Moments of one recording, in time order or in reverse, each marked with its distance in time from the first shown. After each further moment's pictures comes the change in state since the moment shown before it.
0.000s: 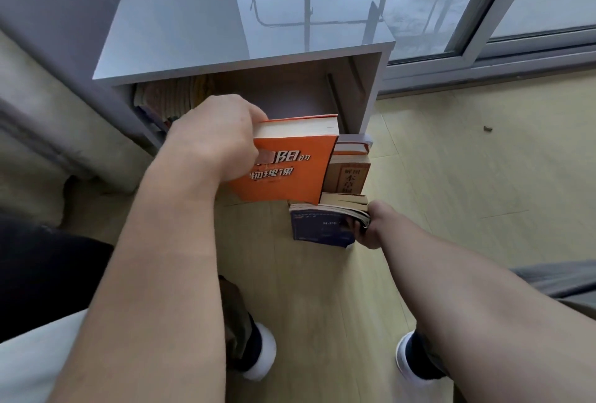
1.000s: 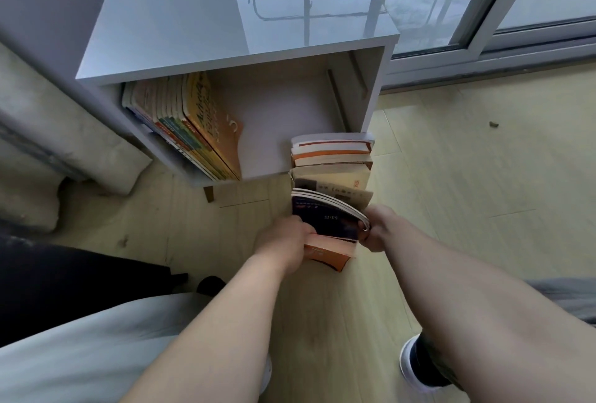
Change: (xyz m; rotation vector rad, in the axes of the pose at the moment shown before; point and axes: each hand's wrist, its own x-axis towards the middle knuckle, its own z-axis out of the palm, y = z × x) left_hand 0.036 -0.047 0.219 0.125 -0.350 0.161; right_hand 0.012 0.003 0.004 -0.117 0.059 -0.032
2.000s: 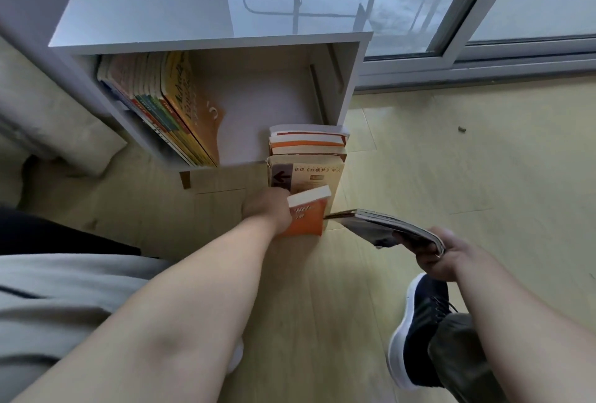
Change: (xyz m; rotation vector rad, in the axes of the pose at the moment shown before) left_hand 0.053 0.008 0.014 -0.061 0.142 -0.132; right_hand -0.009 0.008 -0.179 0.158 -0.148 0.026
